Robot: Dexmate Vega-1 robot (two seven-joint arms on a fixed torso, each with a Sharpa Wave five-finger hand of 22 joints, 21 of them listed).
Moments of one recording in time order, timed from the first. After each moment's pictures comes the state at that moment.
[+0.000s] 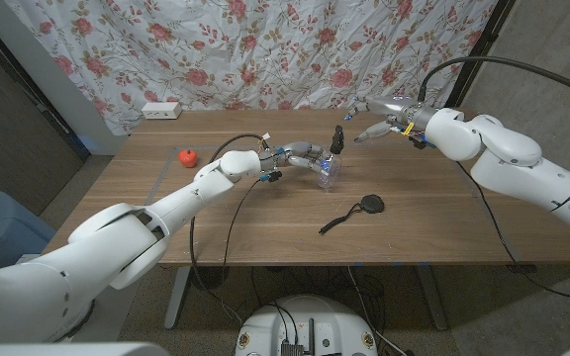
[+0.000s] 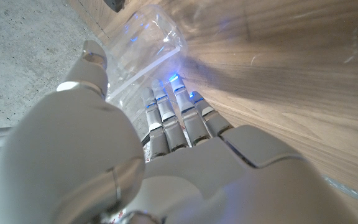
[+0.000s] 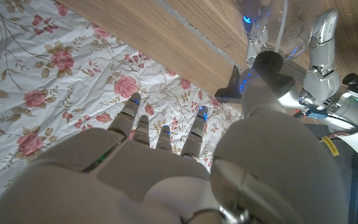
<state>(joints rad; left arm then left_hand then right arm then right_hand) 0.35 0.34 0.82 -0.87 -0.15 -0.45 -0.45 0.96 -0.04 0.33 -0.17 0.20 0.51 -0.02 0.62 0.22 0.66 -0.09 0.36 0.49 0.61 -0.06 0.31 0.20 0.28 -0.04 0.19 0.16 -0.71 -1.05 -0.50 -2.06 -0.49 -0.19 0.27 0.85 -0.09 0.44 -0.18 0.23 0.36 -0.22 0.31 0.21 -0.07 0.01 0.18 0.20 -0.07 0.16 0.19 0.24 0.18 0.17 0.18 0.16</state>
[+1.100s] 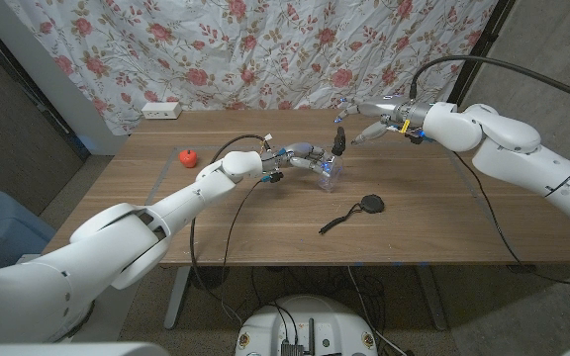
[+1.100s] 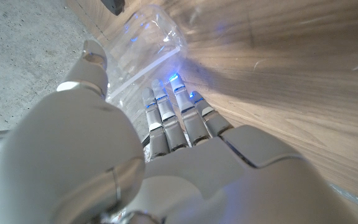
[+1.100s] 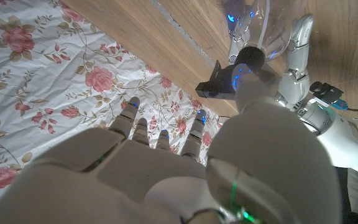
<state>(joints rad) 0.35 0.33 0.83 -0.87 -0.14 -0.44 -0.45 0.96 -0.04 0.33 -0.17 0.19 0.51 -0.02 0.62 0.22 0.67 -0.09 0.35 0.49 0.62 -0.06 0.31 0.20 0.28 -0.04 0.19 0.16 -0.62 -1.01 -0.53 -1.96 -0.52 0.03 0.36 0.93 -0.08 0.46 -0.17 0.24 0.31 -0.22 0.28 0.21 -0.13 0.01 0.18 0.20 -0.12 0.17 0.19 0.23 0.14 0.17 0.18 0.16</state>
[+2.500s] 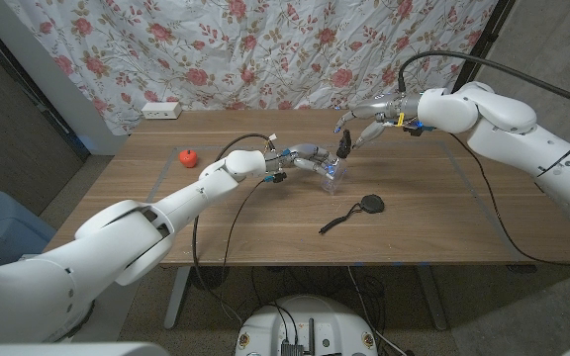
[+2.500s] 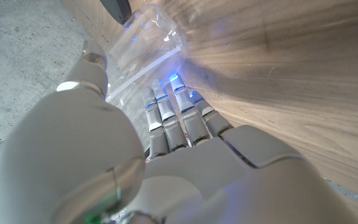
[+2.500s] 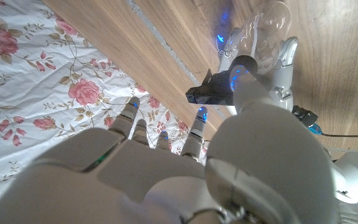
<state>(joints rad) 0.34 0.32 0.84 -0.85 -0.13 -0.46 -0.47 0.96 -0.04 0.33 -0.17 0.19 0.52 -0.01 0.62 0.21 0.67 -0.08 0.34 0.50 0.63 -0.06 0.30 0.21 0.28 -0.04 0.19 0.16 -0.50 -0.98 -0.57 -1.94 -0.54 0.07 0.60 0.93 -0.08 0.45 -0.16 0.24 0.38 -0.22 0.31 0.22 -0.16 0.02 0.19 0.20 -0.14 0.18 0.20 0.23 0.14 0.17 0.18 0.16</state>
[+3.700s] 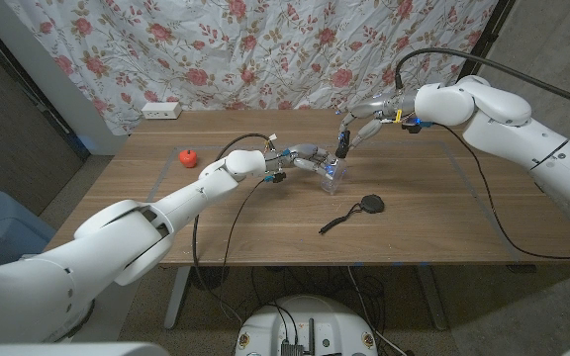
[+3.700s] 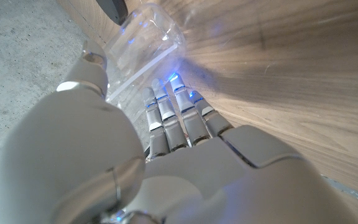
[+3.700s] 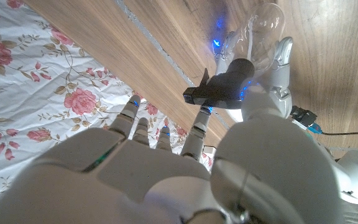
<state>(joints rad) 0.33 0.32 0.85 -0.85 -0.11 -0.46 -0.47 0.96 -0.04 0.33 -0.17 0.19 0.52 -0.01 0.62 0.21 0.68 -0.08 0.33 0.50 0.63 -0.06 0.30 0.21 0.28 -0.04 0.19 0.16 -0.46 -0.95 -0.60 -1.91 -0.53 0.05 0.66 0.80 -0.05 0.40 -0.11 0.21 0.55 -0.22 0.39 0.24 -0.09 0.01 0.21 0.20 -0.12 0.16 0.22 0.24 0.17 0.13 0.19 0.16</state>
